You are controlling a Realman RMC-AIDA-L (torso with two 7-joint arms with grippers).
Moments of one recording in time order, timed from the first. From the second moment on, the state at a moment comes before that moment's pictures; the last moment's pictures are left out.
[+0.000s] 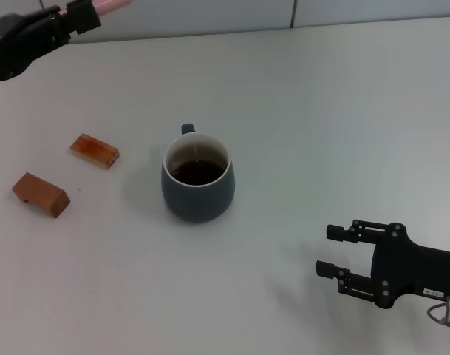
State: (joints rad) left arm -0.58 -2.05 0.39 0.87 1.79 1.99 -1.78; right arm 0.39 2.08 -0.21 -0.32 -2.37 -1.66 0.71
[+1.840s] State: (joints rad) left arm -0.59 -2.08 1.45 1.75 2.56 1.73 -2.10; right arm 0.37 2.08 -0.21 -0.31 -2.38 -1.66 0.73
